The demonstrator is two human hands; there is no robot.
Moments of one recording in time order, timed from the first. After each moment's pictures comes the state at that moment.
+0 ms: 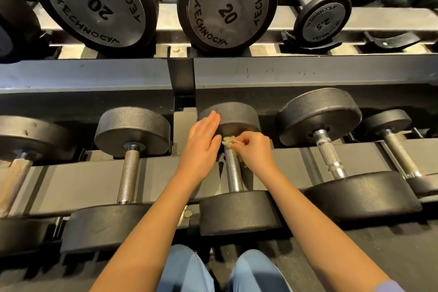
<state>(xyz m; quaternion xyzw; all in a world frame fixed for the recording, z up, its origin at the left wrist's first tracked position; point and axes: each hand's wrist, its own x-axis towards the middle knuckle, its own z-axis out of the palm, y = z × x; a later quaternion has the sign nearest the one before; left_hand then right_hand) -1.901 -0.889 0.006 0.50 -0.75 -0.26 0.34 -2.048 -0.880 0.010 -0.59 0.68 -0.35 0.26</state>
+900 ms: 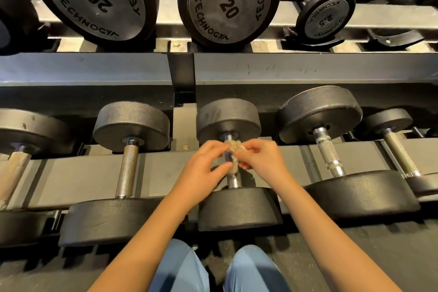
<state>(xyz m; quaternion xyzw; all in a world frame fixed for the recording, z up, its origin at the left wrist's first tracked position) -1.894 -0.850 -0.008 0.43 -0.77 -0.31 0.36 -2.060 -0.847 0.018 -0.52 0.64 -0.39 0.42</state>
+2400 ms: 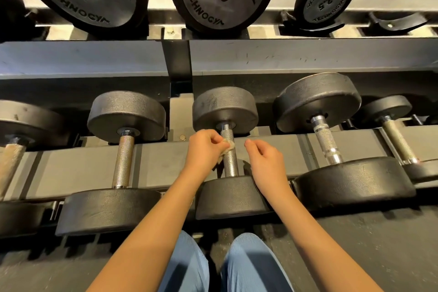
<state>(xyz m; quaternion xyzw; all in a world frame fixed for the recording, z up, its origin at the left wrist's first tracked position) -1.925 -0.871 -0.002 0.60 -0.62 -0.37 0.33 -2.054 -0.814 0.001 -0.51 0.67 -0.44 0.31</state>
